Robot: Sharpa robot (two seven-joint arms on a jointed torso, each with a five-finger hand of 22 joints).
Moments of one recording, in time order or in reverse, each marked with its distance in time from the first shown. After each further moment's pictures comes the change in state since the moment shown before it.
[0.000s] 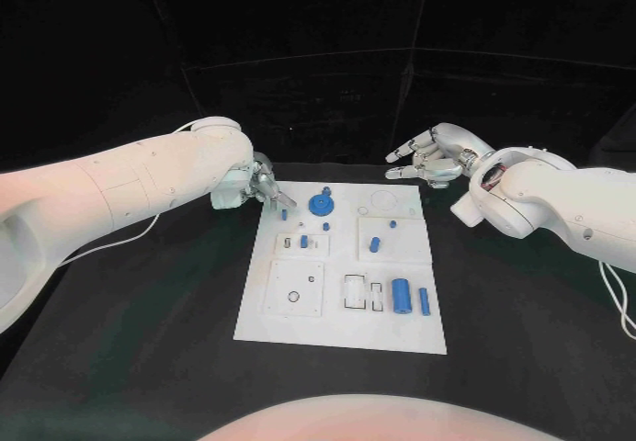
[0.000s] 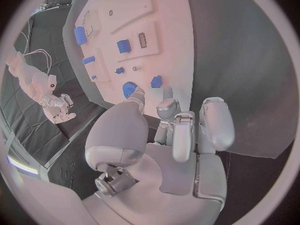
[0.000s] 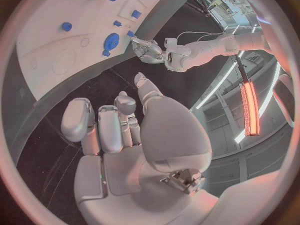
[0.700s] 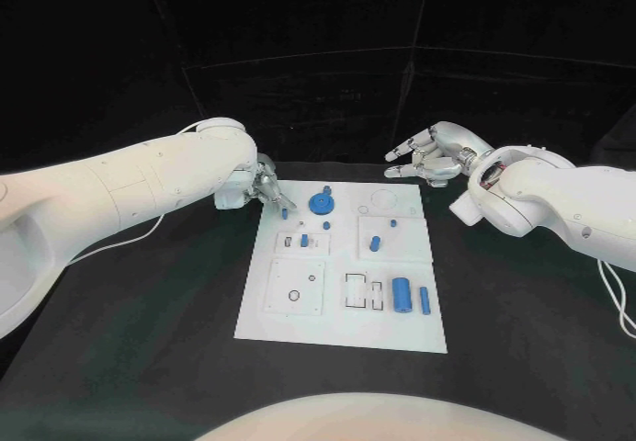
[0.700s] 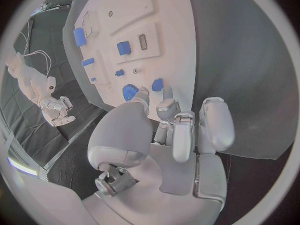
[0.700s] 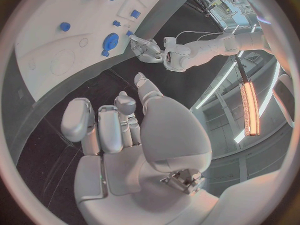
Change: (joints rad) left arm -0.010 0.019 0.000 -0.019 -0.003 0.013 0.000; left_hand 0.074 0.044 -0.021 -0.021 0.000 0.018 -0.003 0.000 -0.012 0.004 -0.004 0.004 0.001 0.000 0.000 0.000 0.000 0.000 0.000 0.000 0.000 0.007; right arm 0.000 0.005 0.000 -0.003 0.001 0.000 0.001; right_hand 0.000 0.000 0.000 0.000 0.000 0.000 0.000 0.000 0.000 0.000 0.000 0.000 0.000 0.000 0.000 0.000 0.000 0.000 0.000 0.000 0.000 0.000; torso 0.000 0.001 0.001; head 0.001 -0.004
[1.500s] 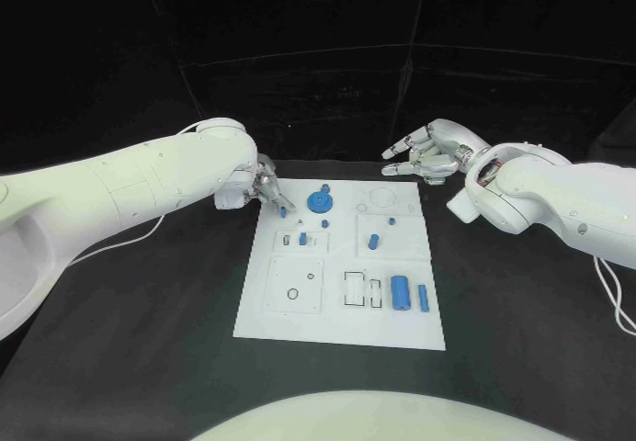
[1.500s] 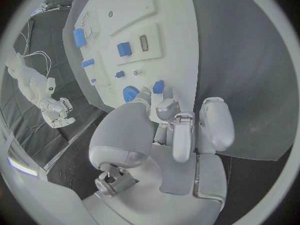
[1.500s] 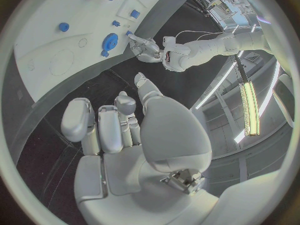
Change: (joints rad) left arm -0.005 0.007 0.000 -0.004 0.000 0.002 0.000; left_hand 0.026 0.026 0.001 -0.014 0.000 0.007 0.000 0.000 -0.005 0.004 -0.004 0.004 0.003 0.000 0.000 0.000 0.000 0.000 0.000 0.000 0.000 0.004; right arm 0.000 0.004 0.000 -0.002 0.000 0.001 0.000; right_hand 0.000 0.000 0.000 0.000 0.000 0.000 0.000 0.000 0.000 0.000 0.000 0.000 0.000 0.000 0.000 0.000 0.000 0.000 0.000 0.000 0.000 0.000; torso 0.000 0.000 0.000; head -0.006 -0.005
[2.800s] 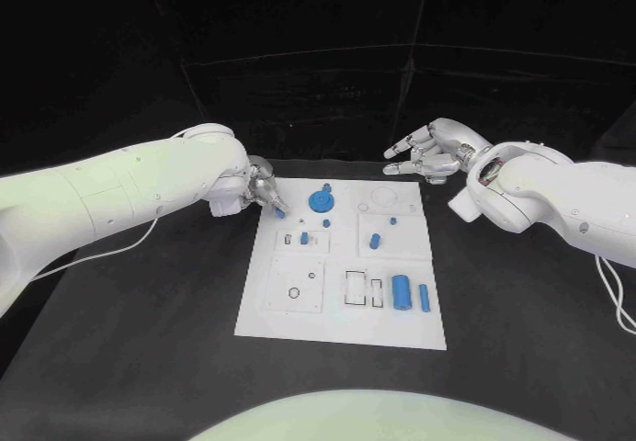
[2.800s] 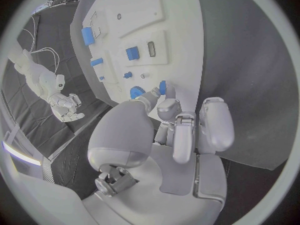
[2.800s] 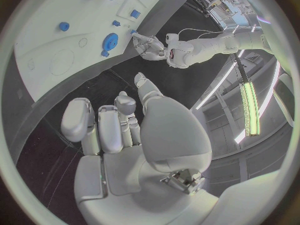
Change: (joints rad) left arm -0.002 -0.094 0.001 0.134 0.052 -0.083 0.018; left_hand 0.085 -0.001 0.420 -0.151 -0.012 -0.005 -0.002 0.028 -0.014 0.006 -0.009 -0.013 -0.017 0.000 0.000 0.000 0.000 0.000 0.007 -0.007 0.000 0.018; right arm 0.000 0.000 0.000 -0.007 0.000 0.006 -0.001; right_hand 0.000 0.000 0.000 0.000 0.000 0.000 0.000 0.000 0.000 0.000 0.000 0.000 0.000 0.000 0.000 0.000 0.000 0.000 0.000 0.000 0.000 0.000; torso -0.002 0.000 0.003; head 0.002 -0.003
